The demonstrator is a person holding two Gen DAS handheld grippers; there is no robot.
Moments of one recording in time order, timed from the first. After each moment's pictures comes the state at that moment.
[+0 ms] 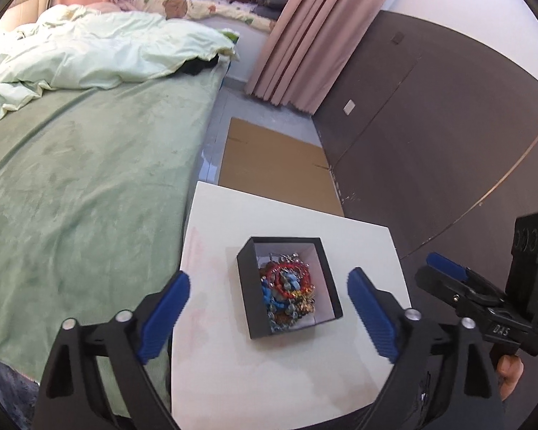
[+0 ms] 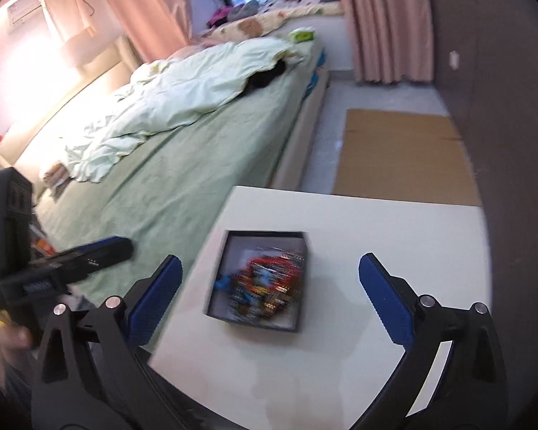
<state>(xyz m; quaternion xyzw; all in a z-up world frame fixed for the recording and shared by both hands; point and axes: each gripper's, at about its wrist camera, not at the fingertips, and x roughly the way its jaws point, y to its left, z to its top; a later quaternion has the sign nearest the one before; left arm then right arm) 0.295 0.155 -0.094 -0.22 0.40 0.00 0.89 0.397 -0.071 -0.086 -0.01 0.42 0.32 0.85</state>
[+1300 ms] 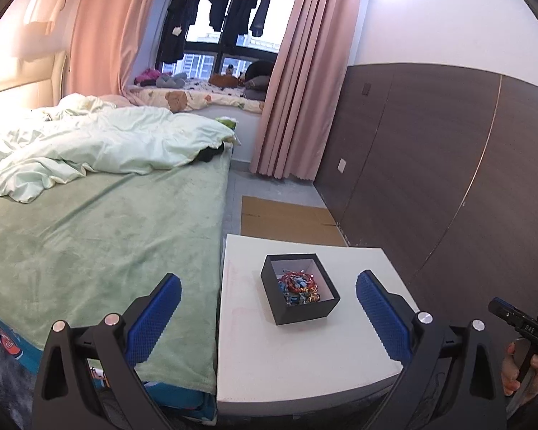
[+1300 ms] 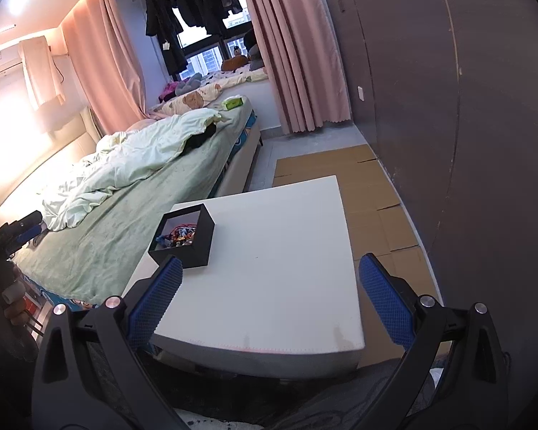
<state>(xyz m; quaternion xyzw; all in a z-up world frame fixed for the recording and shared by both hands) 0.134 0.130 -0.033 -0.12 0.25 0.04 0.96 0.246 -0.279 -0.088 0.07 0.31 0.22 0.92</state>
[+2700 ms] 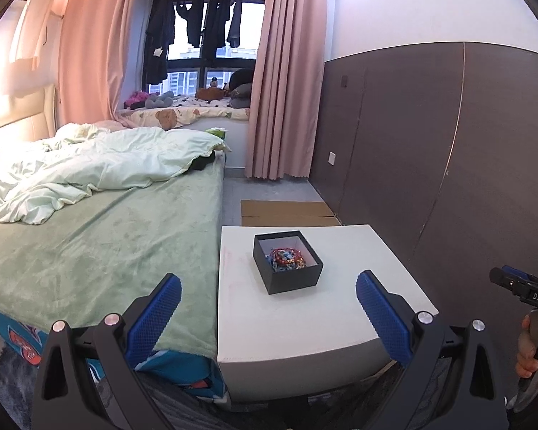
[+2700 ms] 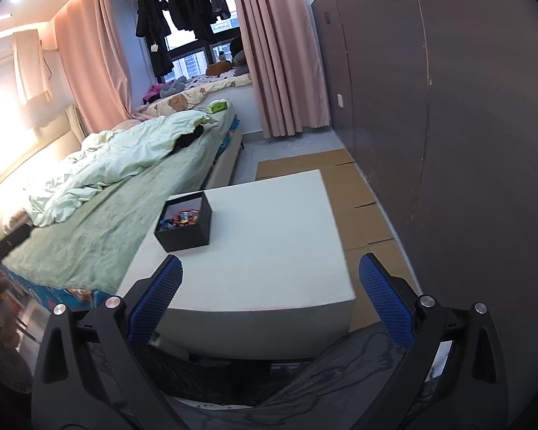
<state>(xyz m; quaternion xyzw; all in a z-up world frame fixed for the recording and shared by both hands) 0.071 0.076 -0.034 -0.05 0.24 0.03 0.97 0.169 -0.268 -0.078 0.05 0.30 0.17 0.94</state>
